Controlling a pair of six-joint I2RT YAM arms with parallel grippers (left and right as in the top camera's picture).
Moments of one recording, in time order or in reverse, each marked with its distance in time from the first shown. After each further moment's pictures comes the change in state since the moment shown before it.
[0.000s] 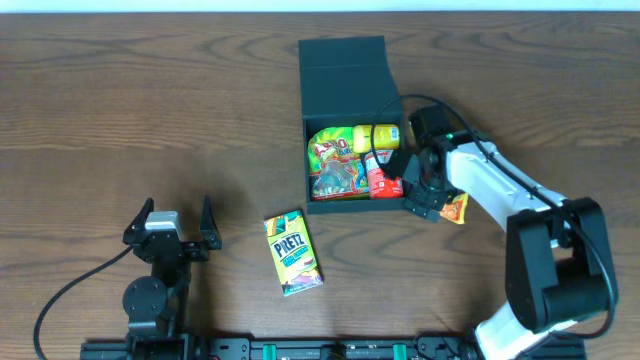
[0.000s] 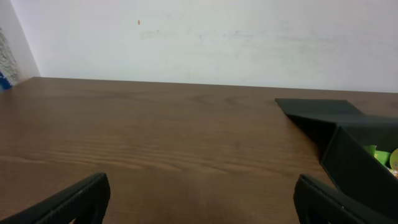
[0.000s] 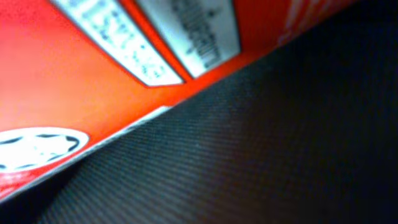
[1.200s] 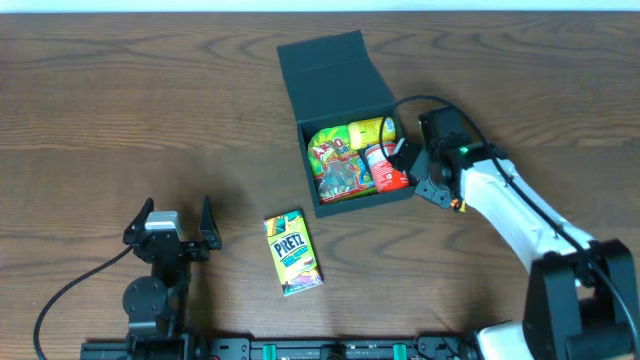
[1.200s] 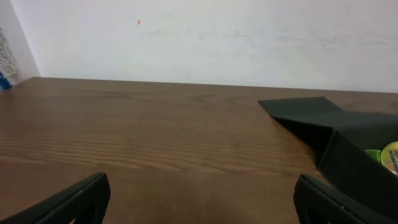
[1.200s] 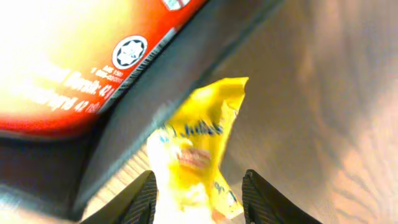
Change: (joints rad) left arm 0.000 0.000 0.000 0.000 0.000 0.000; right arm 0.002 -0.172 -0.061 0.082 0.078 0.061
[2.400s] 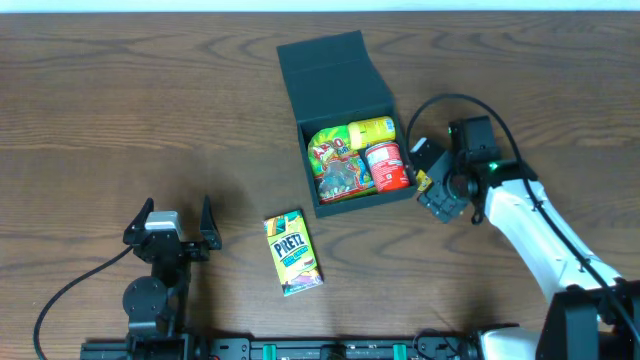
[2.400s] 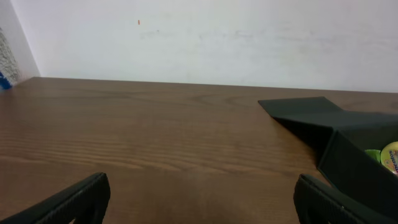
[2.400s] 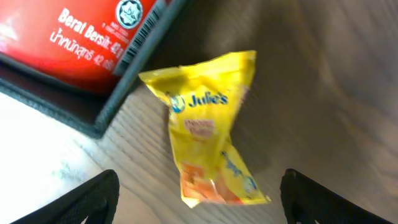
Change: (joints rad) left arm 0.000 0.000 0.000 0.000 0.000 0.000; right arm -0.101 -0.132 -0.126 0.060 -0.172 0.101
